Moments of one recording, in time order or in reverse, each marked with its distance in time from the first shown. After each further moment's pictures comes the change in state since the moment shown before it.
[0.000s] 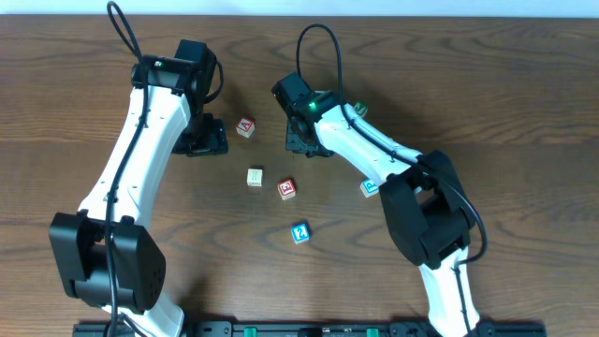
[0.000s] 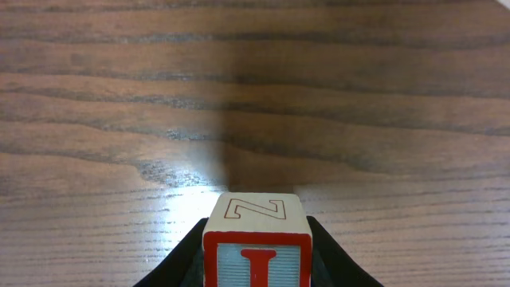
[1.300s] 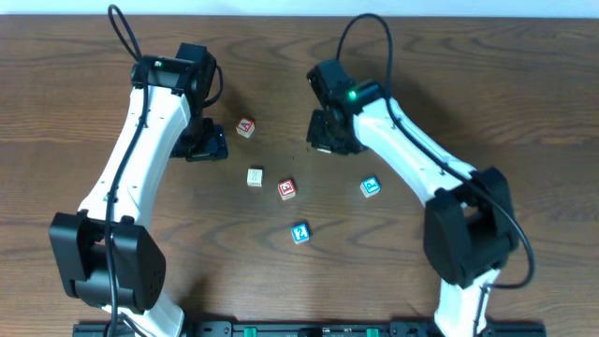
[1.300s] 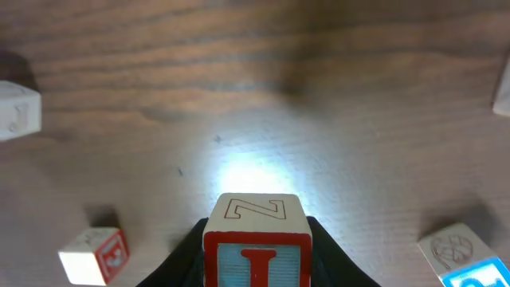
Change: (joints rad) left arm 0.000 0.000 0.000 -0.050 0.018 0.000; right arm -0.100 -0.175 -0.054 -0.122 -0.182 0.068
